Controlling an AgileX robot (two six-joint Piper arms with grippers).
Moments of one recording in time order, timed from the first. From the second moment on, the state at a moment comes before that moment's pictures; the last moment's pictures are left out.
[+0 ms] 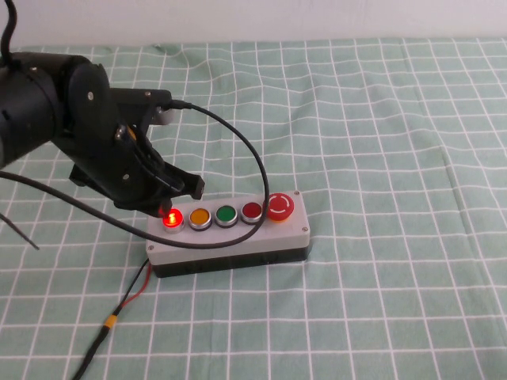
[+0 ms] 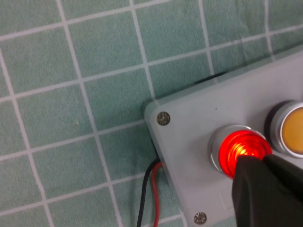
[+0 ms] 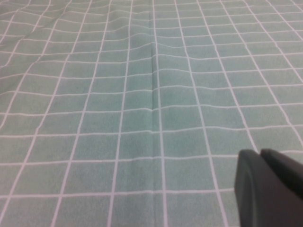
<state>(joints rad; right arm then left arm) 0.04 -0.01 0.03 0.02 0.35 0.07 -0.39 1.67 -1.29 -0.07 0.92 -0.01</state>
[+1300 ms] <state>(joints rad) 0.04 -0.01 0.03 0.02 0.35 0.07 -0.40 1.13 -1.28 -0.06 0.97 -0.04</state>
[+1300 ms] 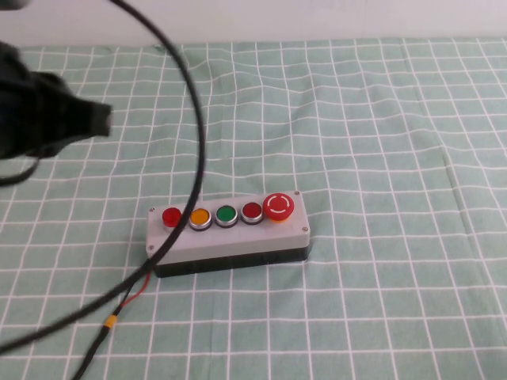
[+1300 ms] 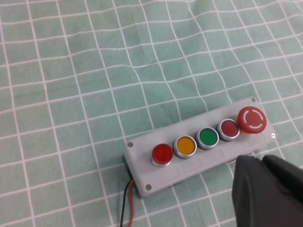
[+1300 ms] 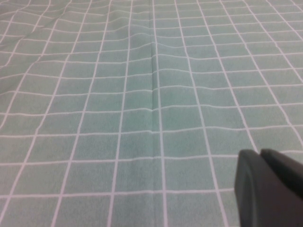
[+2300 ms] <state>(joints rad) 0.04 -0.01 0.03 0.02 0.35 0.07 -0.40 0.23 -0.75 0.02 1.04 -0.19</state>
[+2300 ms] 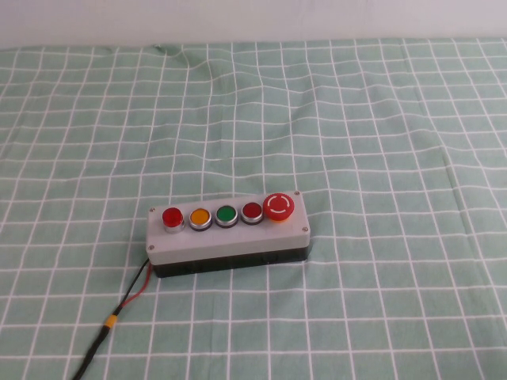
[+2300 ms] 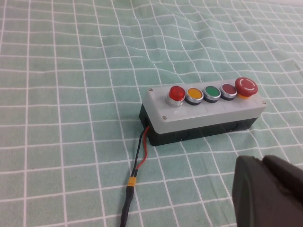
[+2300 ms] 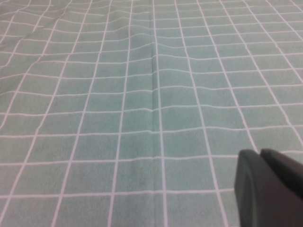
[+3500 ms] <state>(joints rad) 0.04 -0.01 0.03 0.02 0.35 0.07 -0.21 0.10 -0.24 0.05 0.29 0.01</state>
